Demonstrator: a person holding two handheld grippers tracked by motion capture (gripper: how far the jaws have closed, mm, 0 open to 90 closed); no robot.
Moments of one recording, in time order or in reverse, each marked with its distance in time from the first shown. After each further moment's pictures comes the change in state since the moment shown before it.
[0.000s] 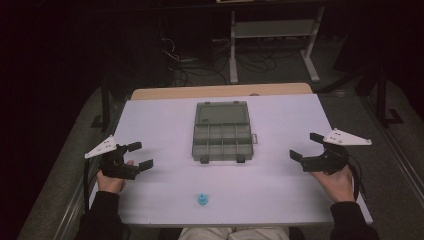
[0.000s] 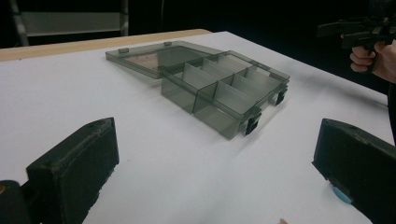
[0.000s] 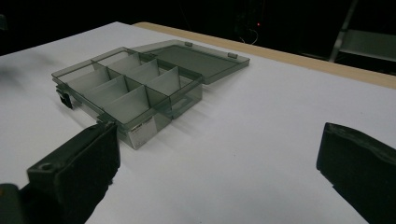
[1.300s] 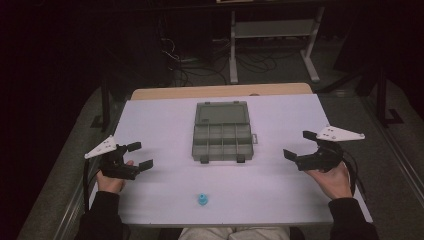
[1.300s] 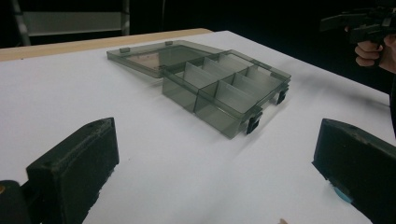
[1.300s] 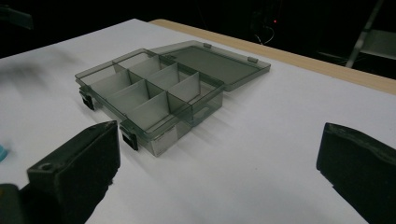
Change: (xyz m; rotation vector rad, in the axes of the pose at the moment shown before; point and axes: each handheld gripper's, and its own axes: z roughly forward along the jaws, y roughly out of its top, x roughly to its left) left arm 0.000 0.000 -0.001 0.002 0.006 0.003; right arm 0.014 0.018 0.007 0.035 0.058 -0.032
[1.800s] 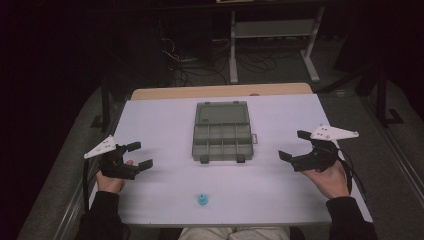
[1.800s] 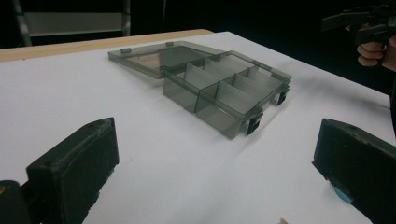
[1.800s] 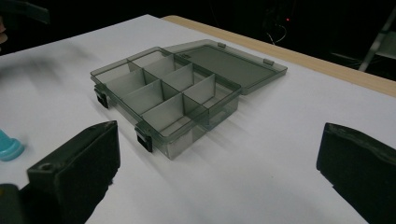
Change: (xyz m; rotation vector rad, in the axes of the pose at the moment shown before) left arm 0.000 0.000 -0.001 -0.004 0.002 -0.004; right arm 0.010 0.008 0.006 0.018 0.037 -0.030
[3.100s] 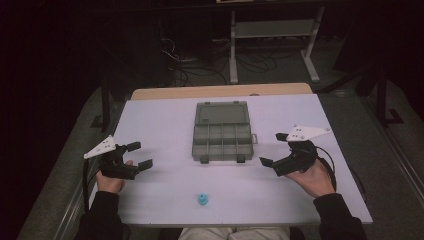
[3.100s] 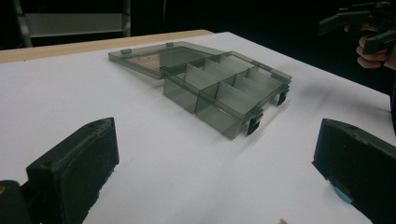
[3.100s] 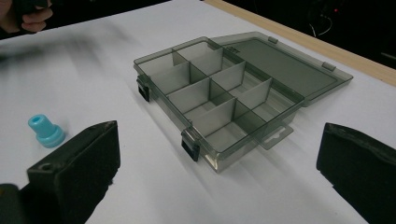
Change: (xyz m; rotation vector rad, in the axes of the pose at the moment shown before) left arm 0.000 0.000 0.000 0.003 -0.001 0.005; right arm 0.032 0.017 0.032 0.081 0.123 -0.090
